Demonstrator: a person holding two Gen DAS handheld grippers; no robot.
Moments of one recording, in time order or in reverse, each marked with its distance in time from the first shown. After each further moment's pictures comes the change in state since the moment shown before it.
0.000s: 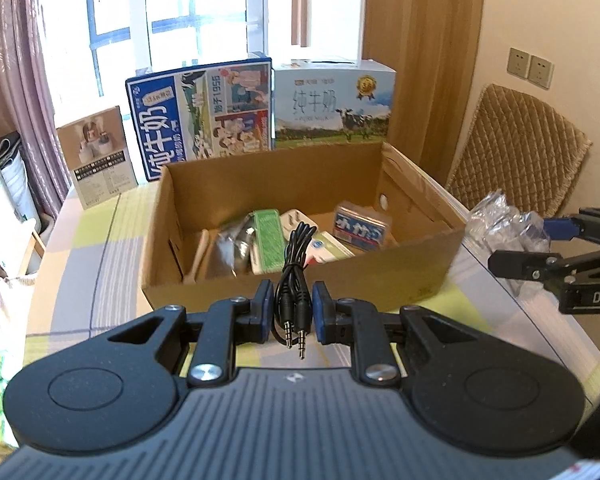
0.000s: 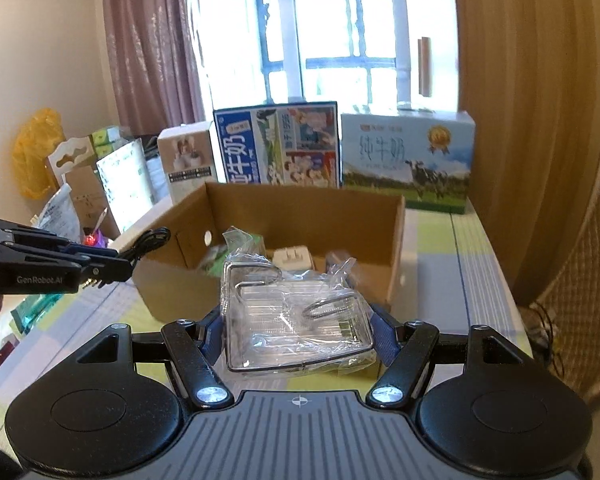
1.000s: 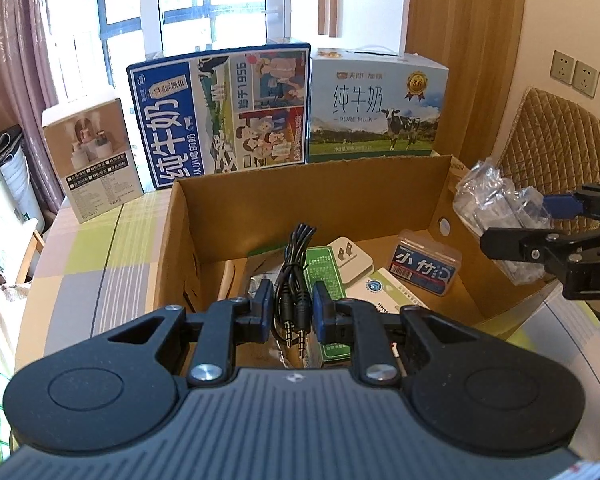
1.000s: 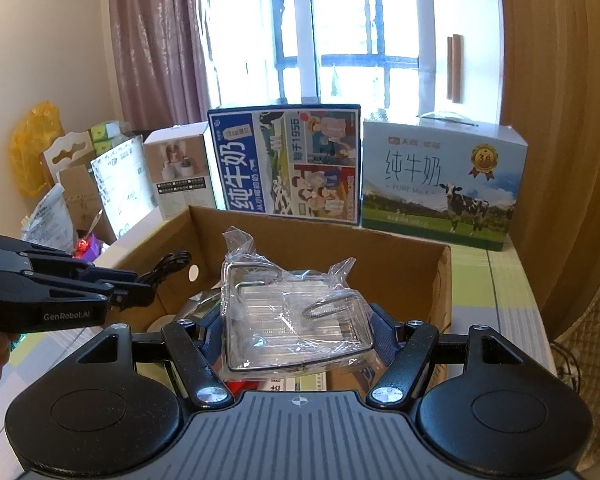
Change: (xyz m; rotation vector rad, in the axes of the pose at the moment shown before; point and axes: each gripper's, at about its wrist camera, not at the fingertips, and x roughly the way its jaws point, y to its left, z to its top) left arm 0.098 0.043 0.036 -0.038 0.021 0.048; right arm 0.108 -0.009 0.054 -0.038 0.018 0.033
